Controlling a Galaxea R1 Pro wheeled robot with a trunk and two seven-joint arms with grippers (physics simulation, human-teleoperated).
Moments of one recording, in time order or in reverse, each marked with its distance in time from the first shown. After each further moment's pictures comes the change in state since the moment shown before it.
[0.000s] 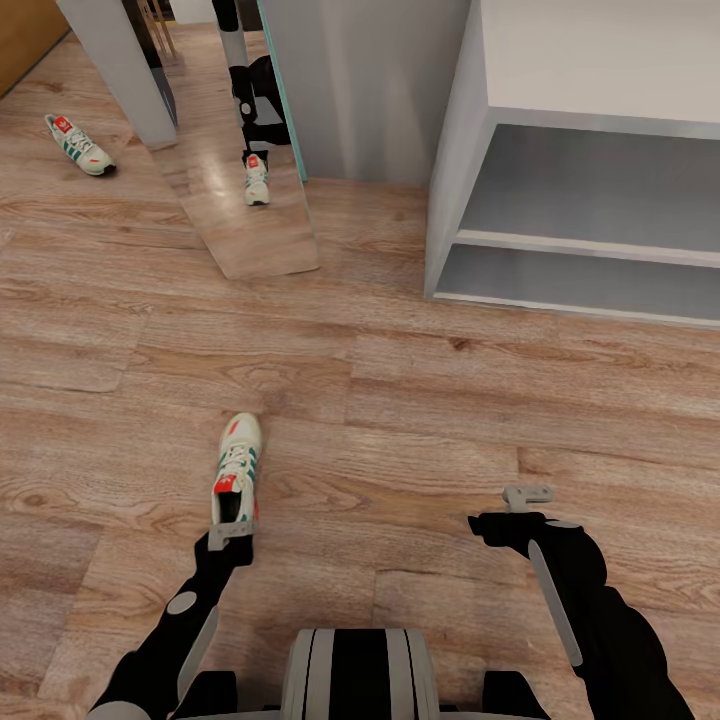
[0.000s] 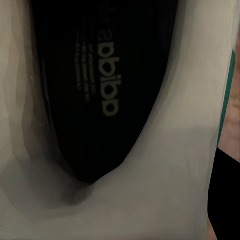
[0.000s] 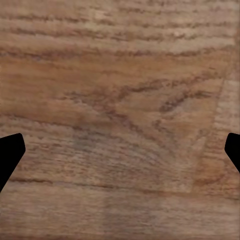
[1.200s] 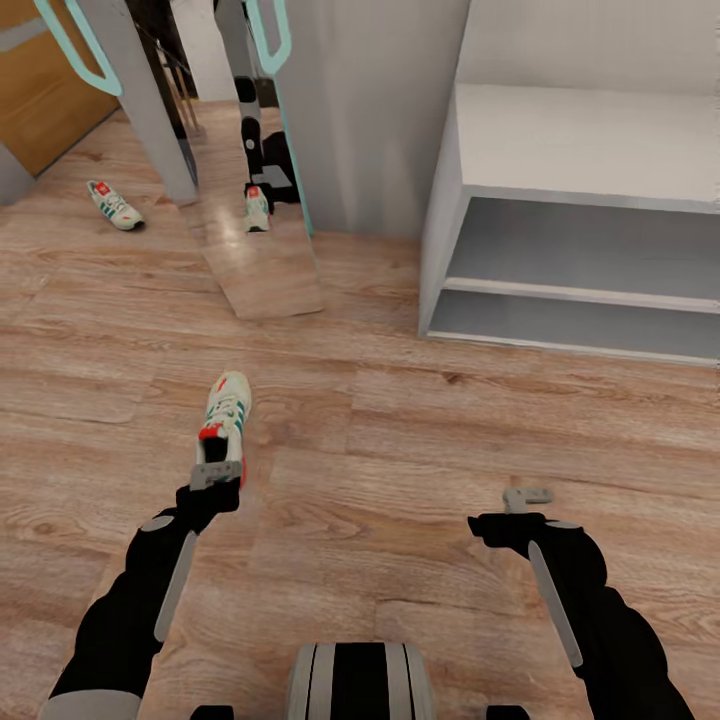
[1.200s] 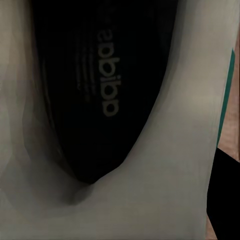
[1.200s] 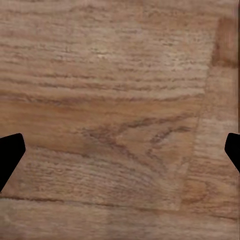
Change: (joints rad) left arm 0.006 -0.001 0.025 -0.585 0.000 0.656 0.000; right arm 0.002 0.000 -0.001 0.000 0.000 0.000 0.003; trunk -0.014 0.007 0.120
